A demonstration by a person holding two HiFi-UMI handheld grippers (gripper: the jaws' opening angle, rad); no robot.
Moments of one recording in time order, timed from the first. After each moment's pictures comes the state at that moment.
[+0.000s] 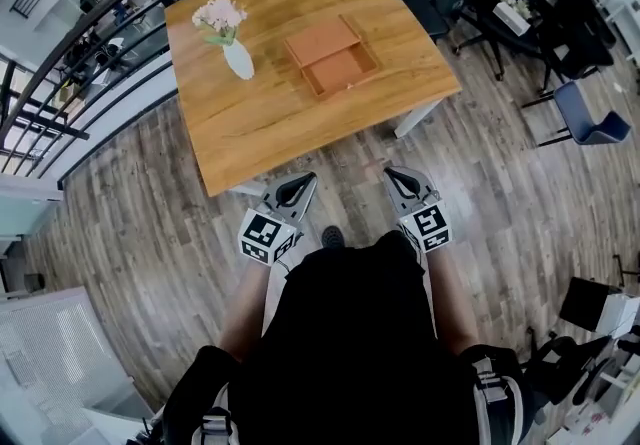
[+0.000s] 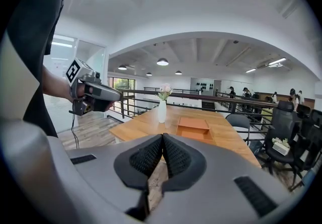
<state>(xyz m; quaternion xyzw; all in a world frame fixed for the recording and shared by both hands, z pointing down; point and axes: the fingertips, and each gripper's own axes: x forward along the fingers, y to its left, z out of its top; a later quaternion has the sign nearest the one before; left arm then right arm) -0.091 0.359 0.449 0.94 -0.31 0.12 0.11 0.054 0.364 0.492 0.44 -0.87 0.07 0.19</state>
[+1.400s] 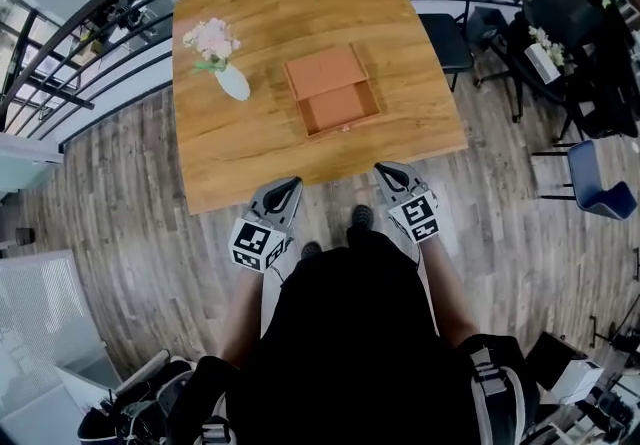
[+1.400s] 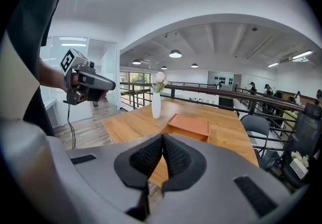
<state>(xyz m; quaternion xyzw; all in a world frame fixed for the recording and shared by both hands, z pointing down) -0.032 0.191 0.456 0.89 -0.42 0.13 0.13 0.123 0.150 0.521 0.34 -0.91 0.06 0.23</state>
